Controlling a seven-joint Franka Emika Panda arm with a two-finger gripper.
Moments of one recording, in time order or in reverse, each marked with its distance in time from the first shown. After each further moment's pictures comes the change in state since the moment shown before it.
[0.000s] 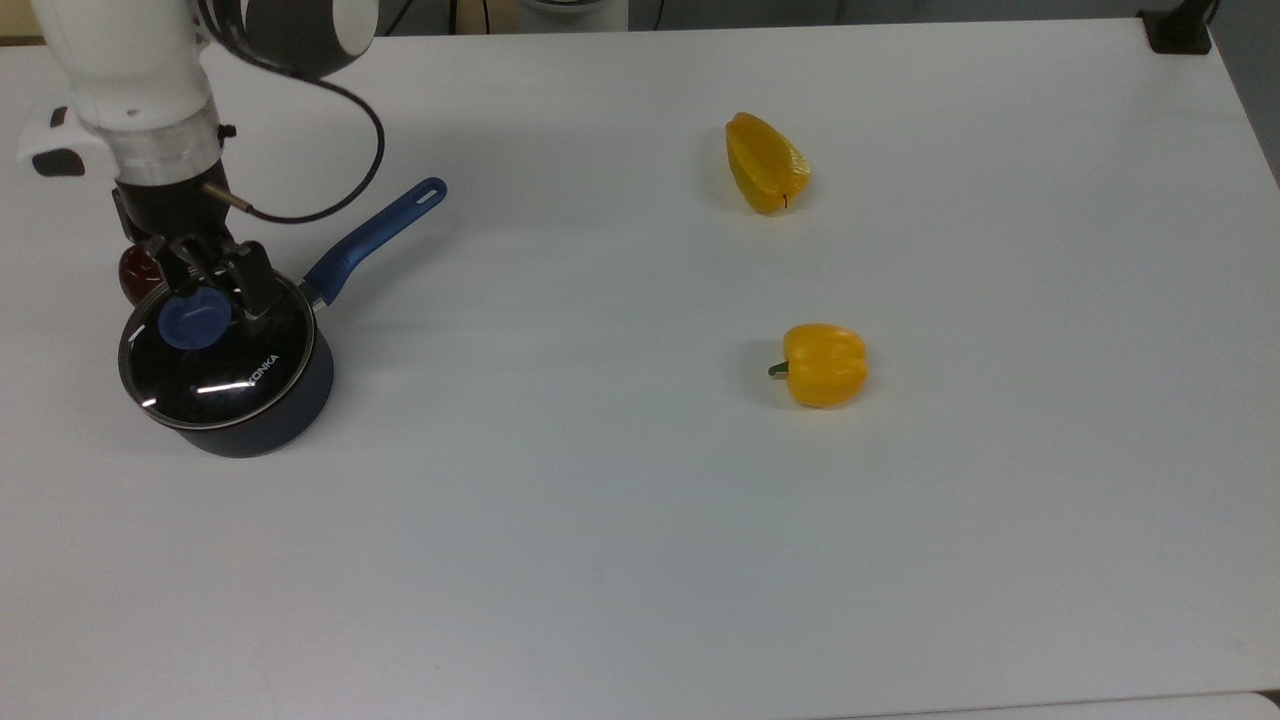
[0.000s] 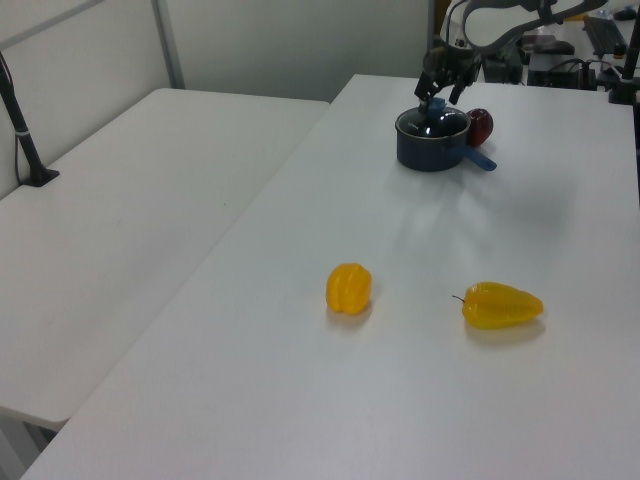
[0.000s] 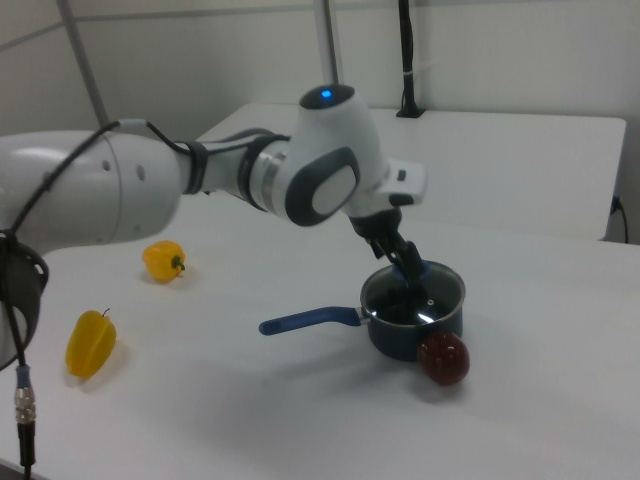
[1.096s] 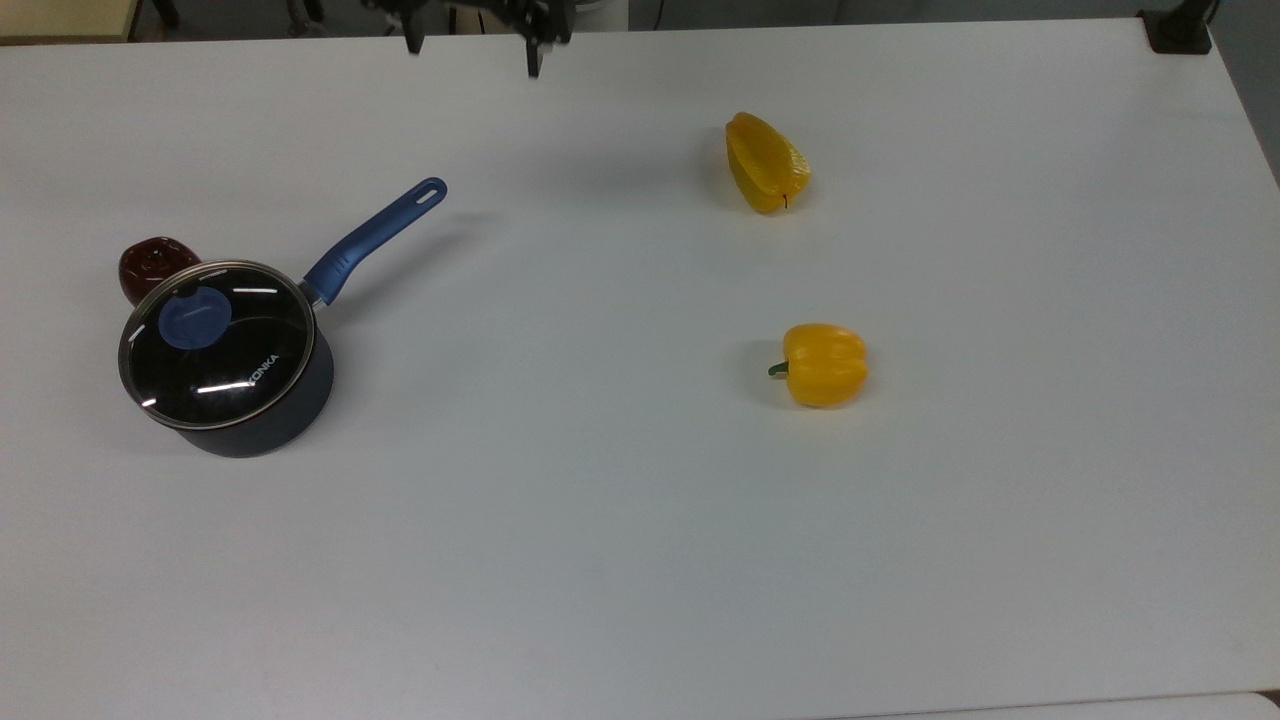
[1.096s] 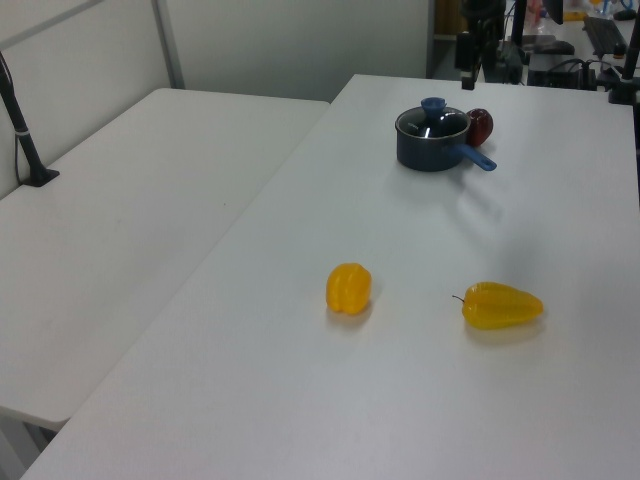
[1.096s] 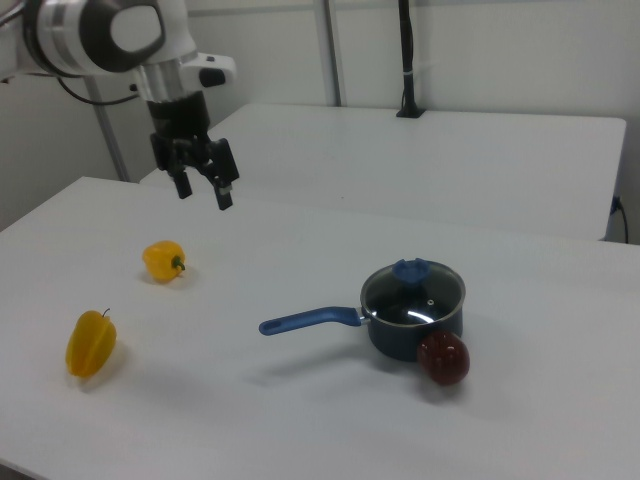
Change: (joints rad) arm 0.305 -0.375 0.019 -0.006 -0.008 -0.695 -0.085
